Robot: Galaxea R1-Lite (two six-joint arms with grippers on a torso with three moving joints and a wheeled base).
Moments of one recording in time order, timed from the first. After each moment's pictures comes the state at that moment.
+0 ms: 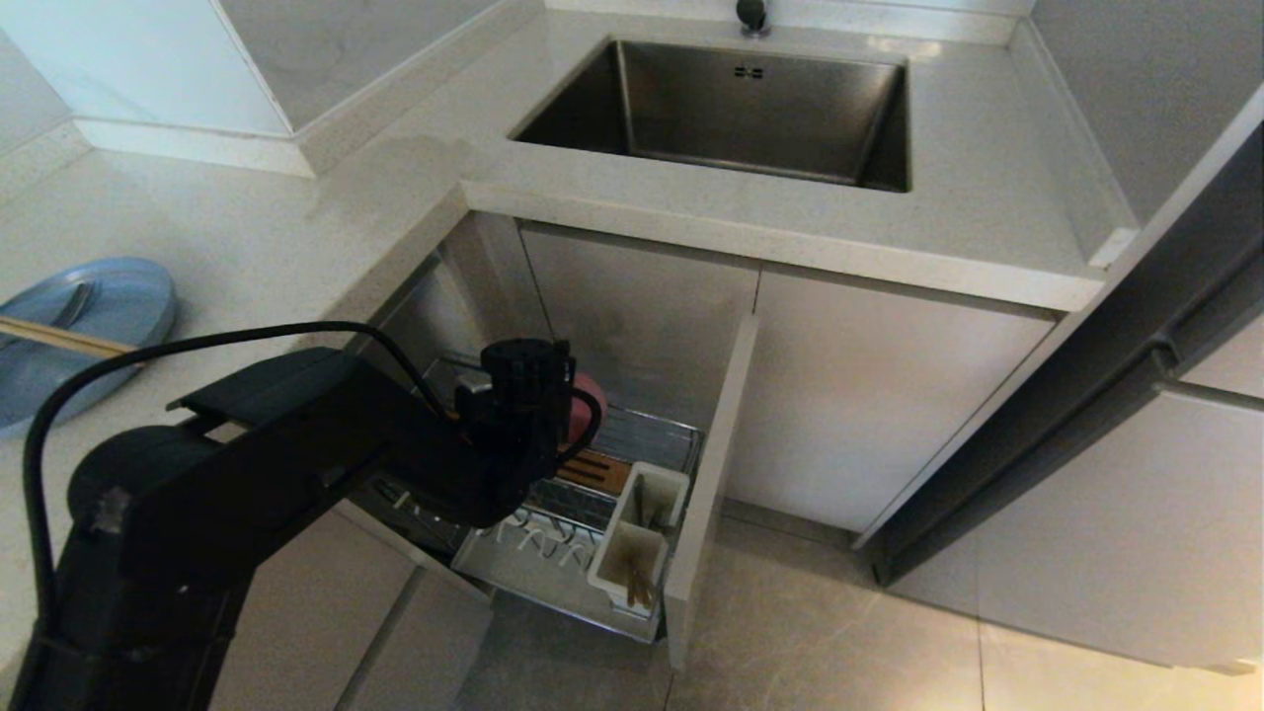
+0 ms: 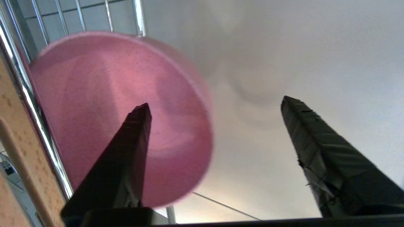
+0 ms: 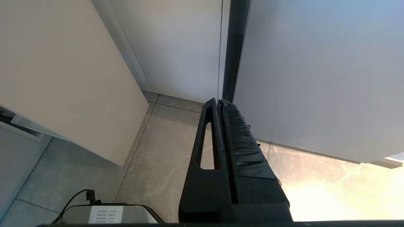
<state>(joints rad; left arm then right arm) -0.42 2.32 -1.28 -0.93 0.42 -1.39 0.00 0.00 0.00 0.00 0.00 0.03</state>
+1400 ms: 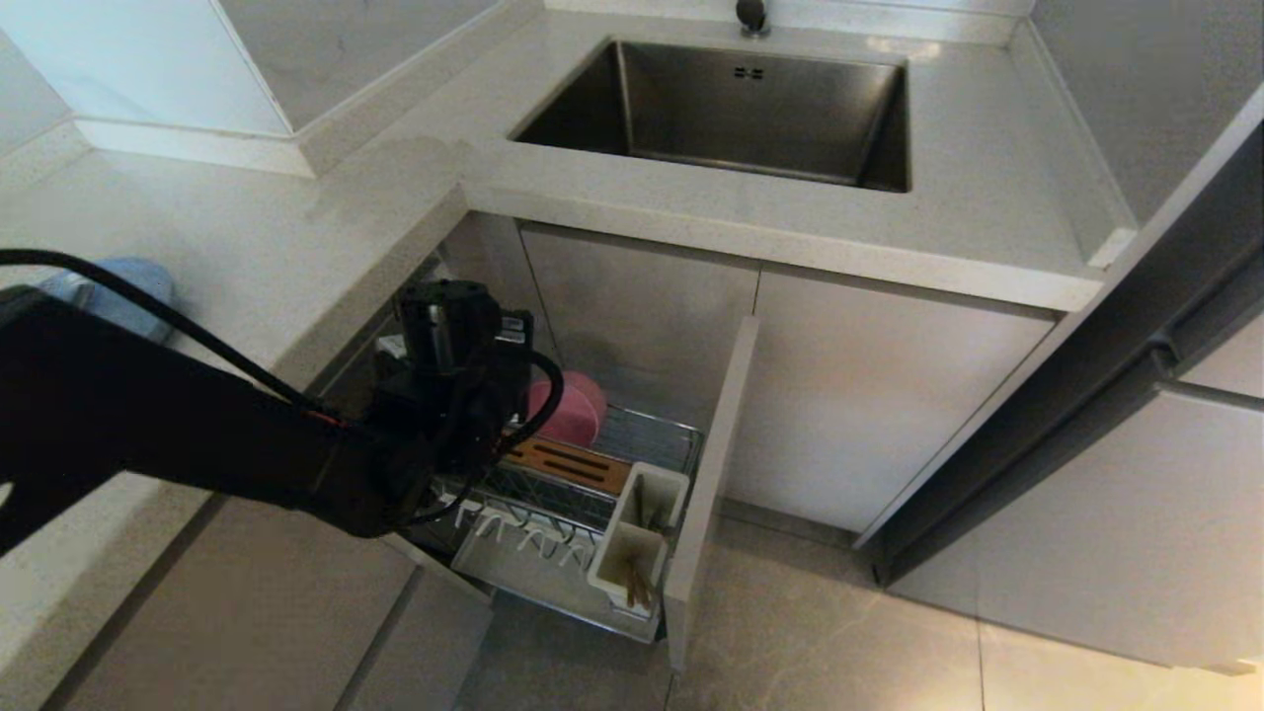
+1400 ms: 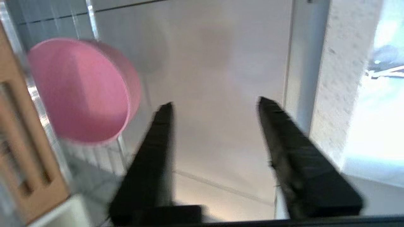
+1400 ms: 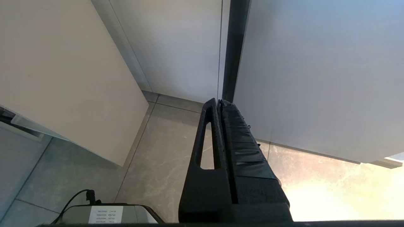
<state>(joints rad) -0.47 1.94 -1.02 -0.82 0.48 -1.38 0.00 0.00 0.00 0.00 0.00 0.03</state>
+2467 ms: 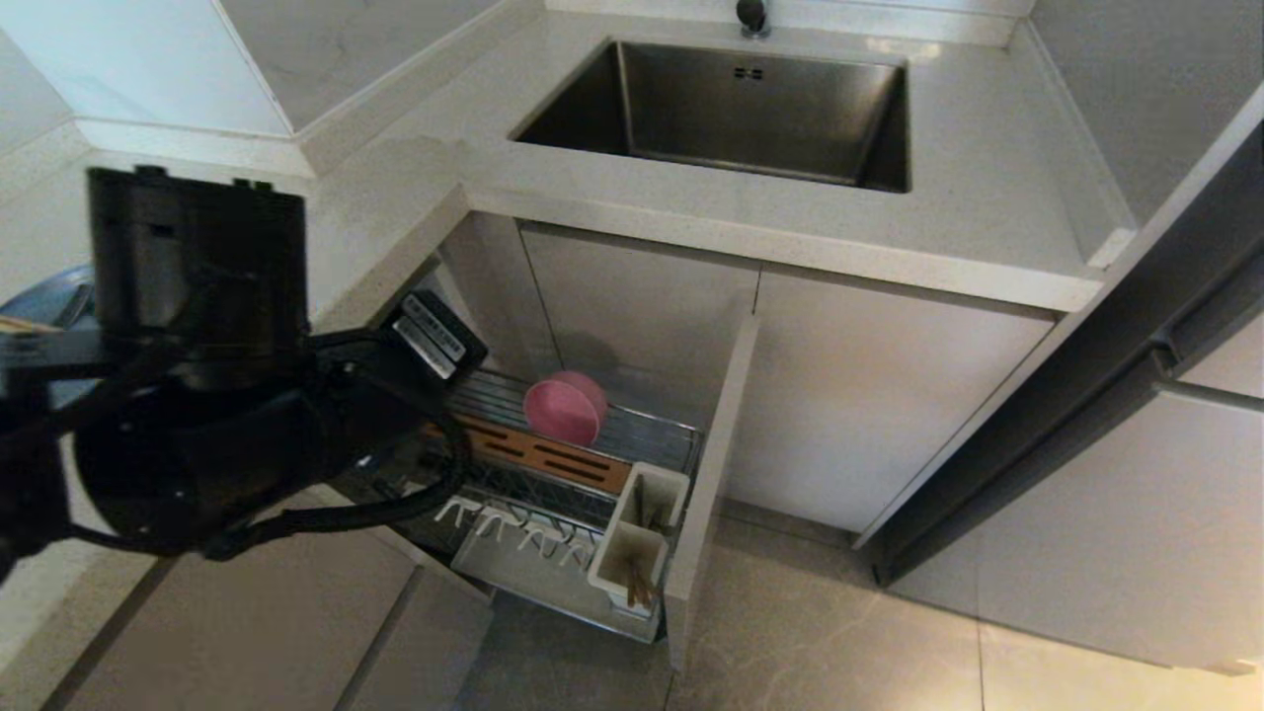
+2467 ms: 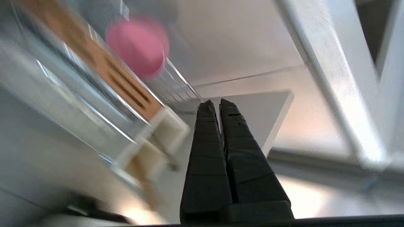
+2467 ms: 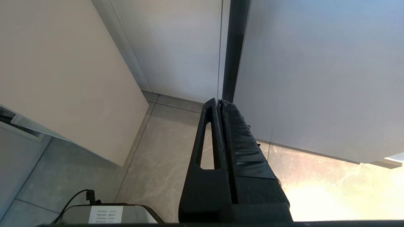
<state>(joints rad) -0.69 1.40 -0.98 -0.15 0.51 -0.86 0.00 0.00 0.00 0.00 0.00 0.03</state>
